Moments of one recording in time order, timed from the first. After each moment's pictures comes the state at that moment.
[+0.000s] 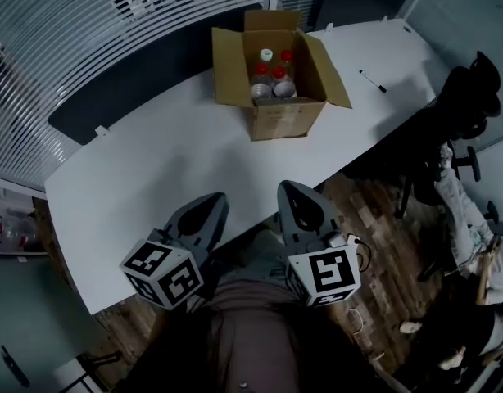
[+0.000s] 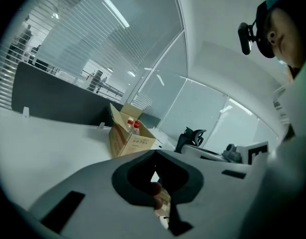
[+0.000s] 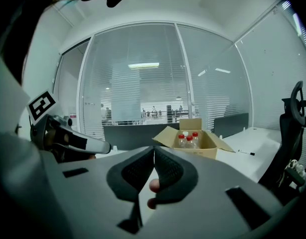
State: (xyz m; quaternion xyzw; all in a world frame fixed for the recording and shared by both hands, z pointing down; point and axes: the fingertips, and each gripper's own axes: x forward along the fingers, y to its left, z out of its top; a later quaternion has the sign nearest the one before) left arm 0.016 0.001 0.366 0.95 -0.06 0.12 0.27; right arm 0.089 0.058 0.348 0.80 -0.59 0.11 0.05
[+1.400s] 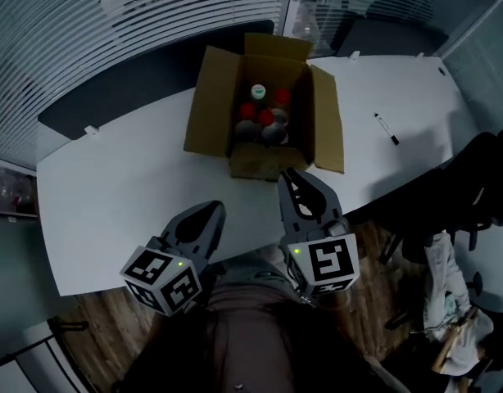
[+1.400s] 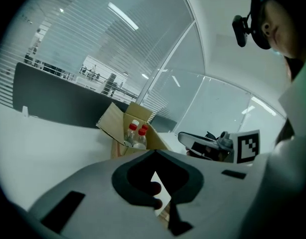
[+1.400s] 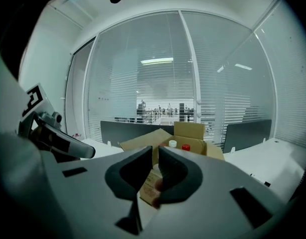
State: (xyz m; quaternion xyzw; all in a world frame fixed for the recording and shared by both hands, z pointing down) left arm 0.165 -0.033 0.374 0.93 -0.17 0.13 0.28; right arm 0.272 -0.015 0.346 0.73 -0.67 0.10 0.09
